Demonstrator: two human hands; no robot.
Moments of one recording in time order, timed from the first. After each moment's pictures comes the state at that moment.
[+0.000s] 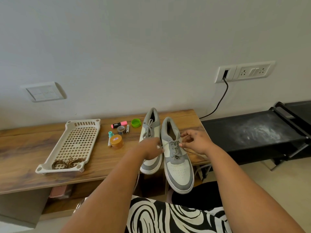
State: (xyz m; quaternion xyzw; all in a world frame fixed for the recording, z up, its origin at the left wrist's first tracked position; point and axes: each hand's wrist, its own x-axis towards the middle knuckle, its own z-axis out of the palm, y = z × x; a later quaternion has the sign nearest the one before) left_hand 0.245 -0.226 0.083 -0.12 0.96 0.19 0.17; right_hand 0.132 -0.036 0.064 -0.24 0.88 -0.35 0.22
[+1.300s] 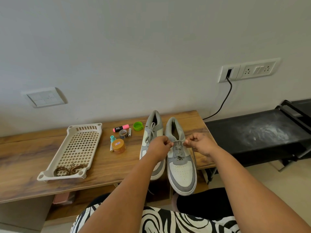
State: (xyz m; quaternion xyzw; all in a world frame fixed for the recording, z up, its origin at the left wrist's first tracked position) left_hand 0.223 -0.205 0.060 -0.22 0.87 0.43 -0.01; right_hand 0.122 -0.044 0.049 -0.14 0.80 -0.51 0.28
